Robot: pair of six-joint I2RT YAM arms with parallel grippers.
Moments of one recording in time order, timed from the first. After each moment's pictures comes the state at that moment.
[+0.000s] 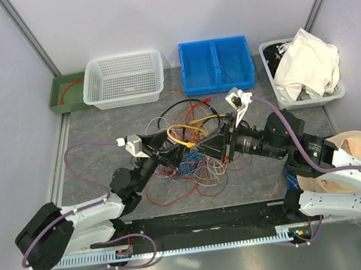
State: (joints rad) left arm -0.84 1.05 0.21 1.24 -0.10 -0.40; right arm 1.05 0.88 1.12 -0.25 -0.13 0.59
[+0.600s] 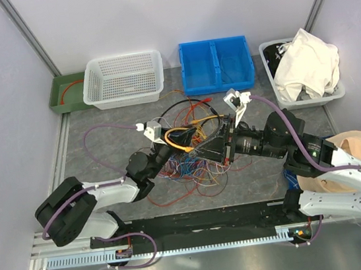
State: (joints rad) left arm -0.85 1.37 0.40 1.29 -0.04 -0.38; right arm 1.05 0.89 1.12 -0.22 -0.21 0.67
